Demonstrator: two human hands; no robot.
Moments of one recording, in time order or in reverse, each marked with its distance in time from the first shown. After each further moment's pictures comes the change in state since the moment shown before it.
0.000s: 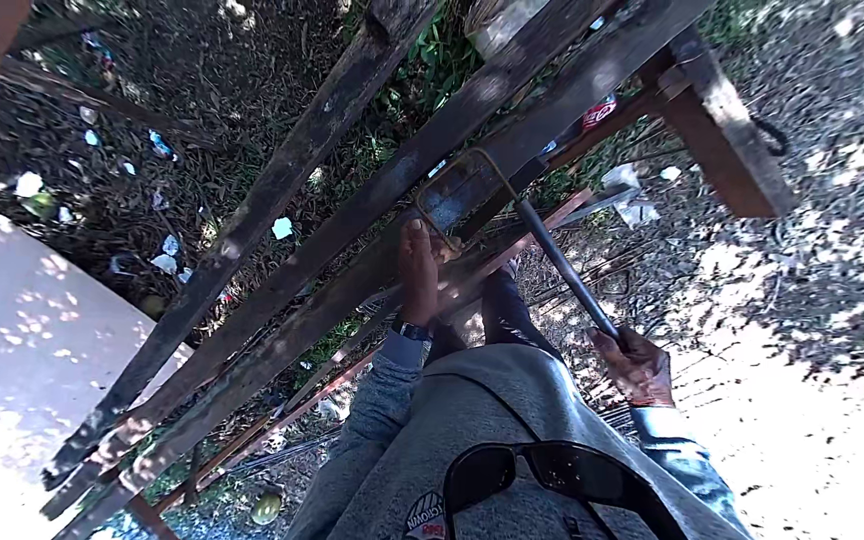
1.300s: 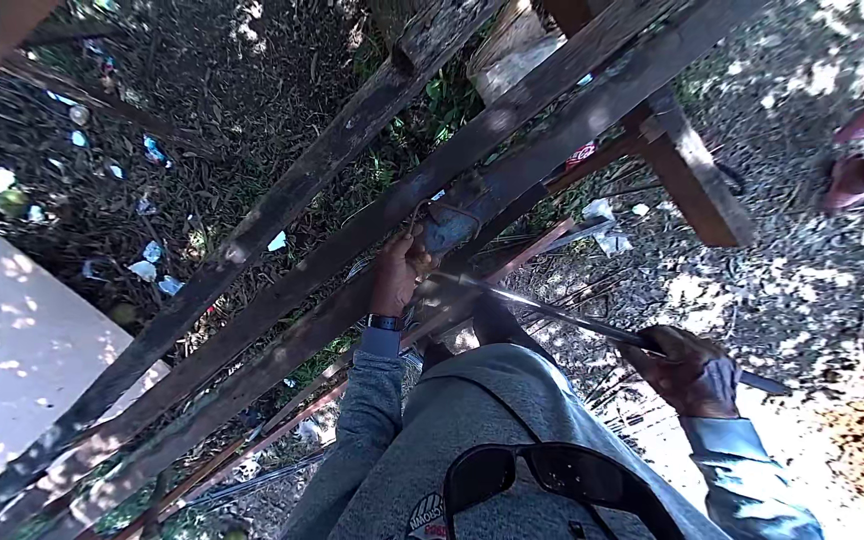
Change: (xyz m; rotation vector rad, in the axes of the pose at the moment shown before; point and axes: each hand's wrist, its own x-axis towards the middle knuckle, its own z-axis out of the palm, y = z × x) left_hand 0.031 0.008 -0.070 -0.366 -0.081 -0.250; right_hand 0.016 -0.027 -0.065 -0.455 0.130 -0.389
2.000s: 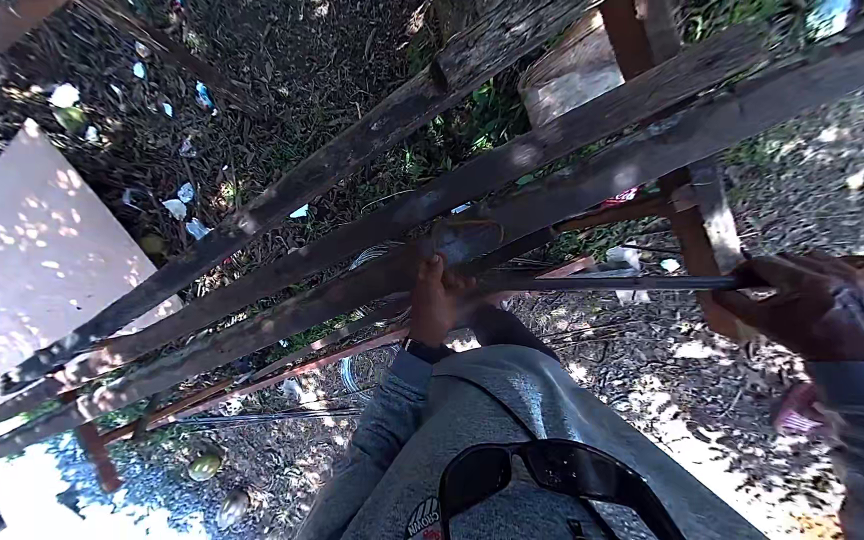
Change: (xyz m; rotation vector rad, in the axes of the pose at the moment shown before) left_hand 0.014 -0.051 0.114 -0.307 0.336 0.079; right_hand 0.264 0.121 -0.085 -0.075 -0.078 -0.408
